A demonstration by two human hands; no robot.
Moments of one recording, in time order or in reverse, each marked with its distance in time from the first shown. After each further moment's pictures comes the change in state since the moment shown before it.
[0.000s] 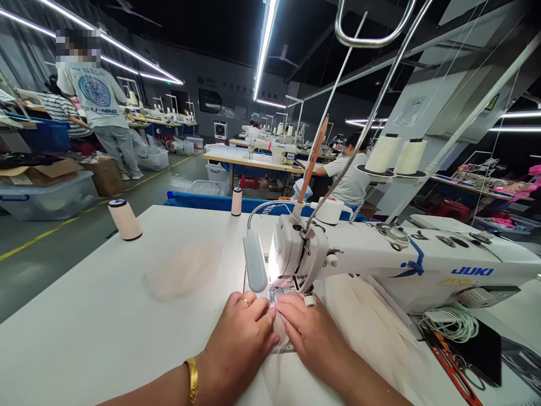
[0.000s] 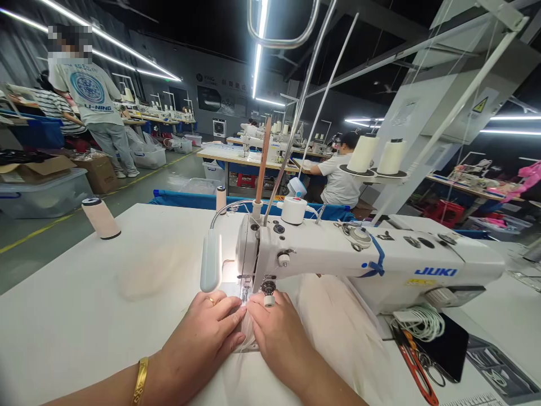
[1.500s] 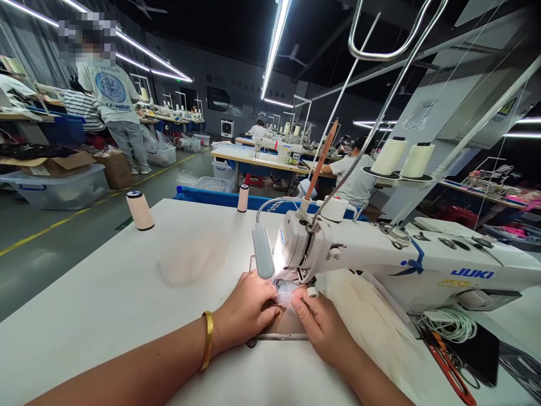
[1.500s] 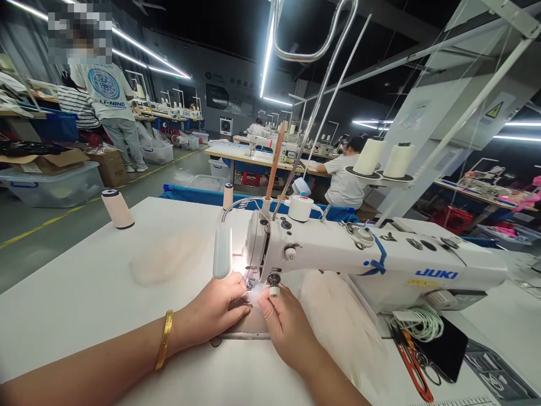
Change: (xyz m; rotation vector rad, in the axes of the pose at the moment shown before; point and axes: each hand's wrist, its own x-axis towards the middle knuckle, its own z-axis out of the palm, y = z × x) left_hand 0.024 -0.021 -0.003 -0.288 -0.115 -0.087; right_hand -0.001 -0.004 -0.020 0.341 0.052 0.188
